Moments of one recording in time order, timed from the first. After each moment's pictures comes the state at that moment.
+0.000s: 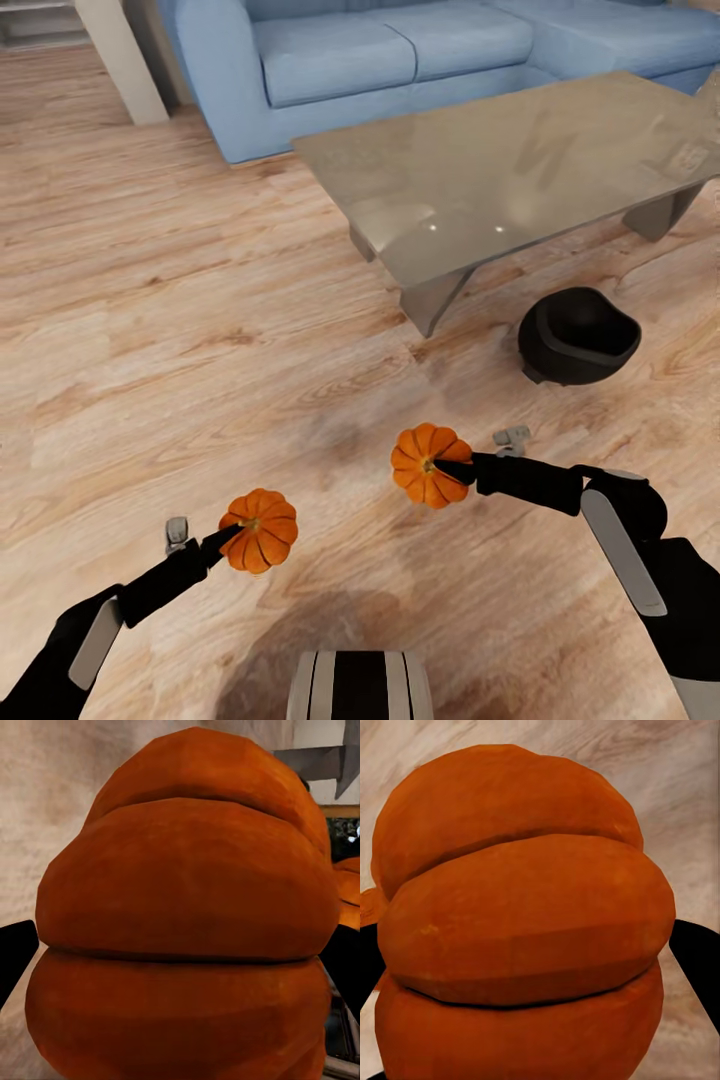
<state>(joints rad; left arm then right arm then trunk) -0.41 0.18 0.31 -0.85 0.50 0.64 -1.09 -0.51 -0.31 0.08 -1.62 -0.52 0.90 0.51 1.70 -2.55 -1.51</state>
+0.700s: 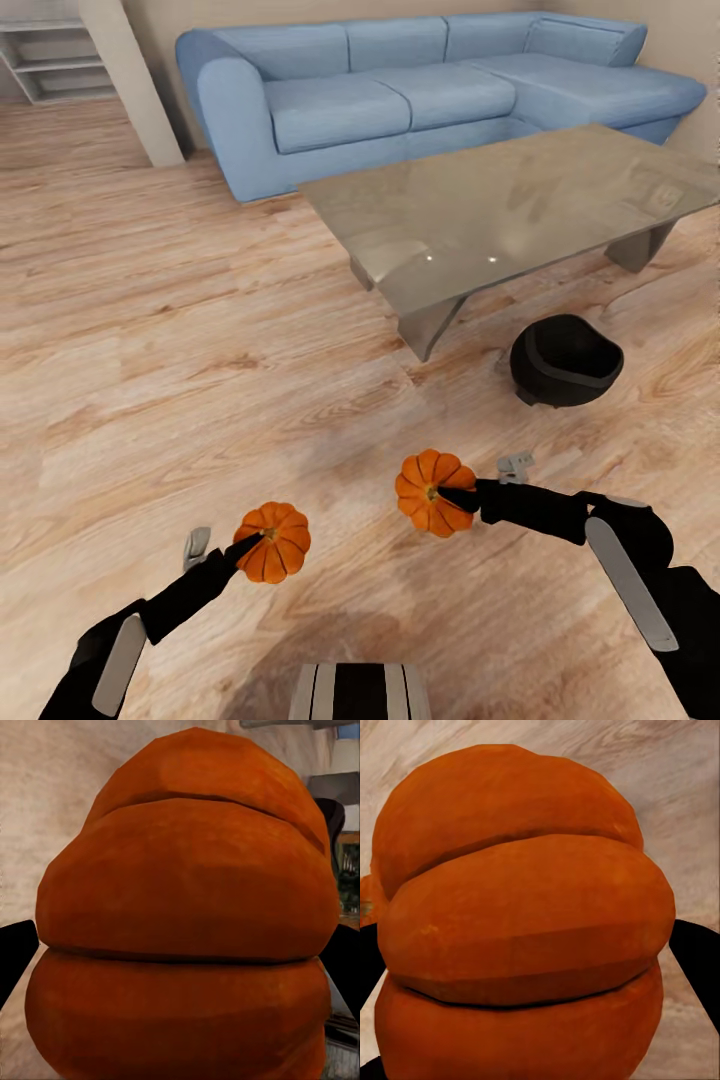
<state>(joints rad) -0.32 0.03 0.38 -1.00 0.48 0.65 -0.83 -0.42 -0.33 0.08 -1.62 -0.50 0.87 0.52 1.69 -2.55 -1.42</state>
